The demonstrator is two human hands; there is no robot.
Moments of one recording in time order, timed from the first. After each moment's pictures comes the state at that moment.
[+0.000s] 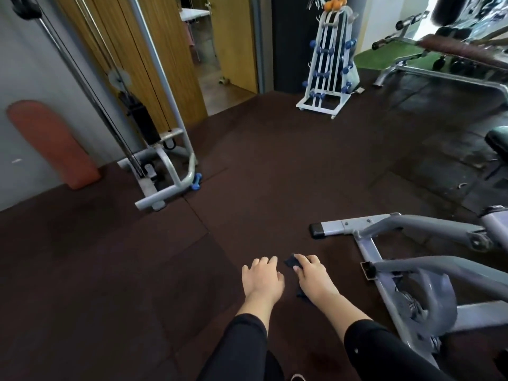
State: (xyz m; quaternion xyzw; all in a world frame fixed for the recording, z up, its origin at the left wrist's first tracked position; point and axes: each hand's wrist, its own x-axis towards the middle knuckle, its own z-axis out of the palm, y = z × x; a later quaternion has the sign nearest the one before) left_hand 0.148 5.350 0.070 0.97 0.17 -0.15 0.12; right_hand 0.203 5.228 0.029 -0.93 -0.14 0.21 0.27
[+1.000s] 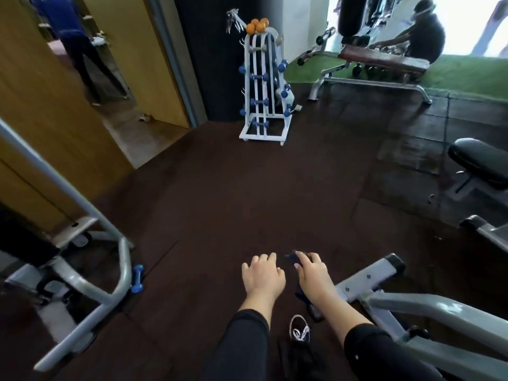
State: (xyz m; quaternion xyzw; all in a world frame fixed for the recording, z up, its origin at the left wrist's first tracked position) left_hand 0.708 5.491 0.061 0.98 0.02 -0.15 0.10; right_hand 0.706 5.364 0.031 -0.95 0.03 0.11 0.30
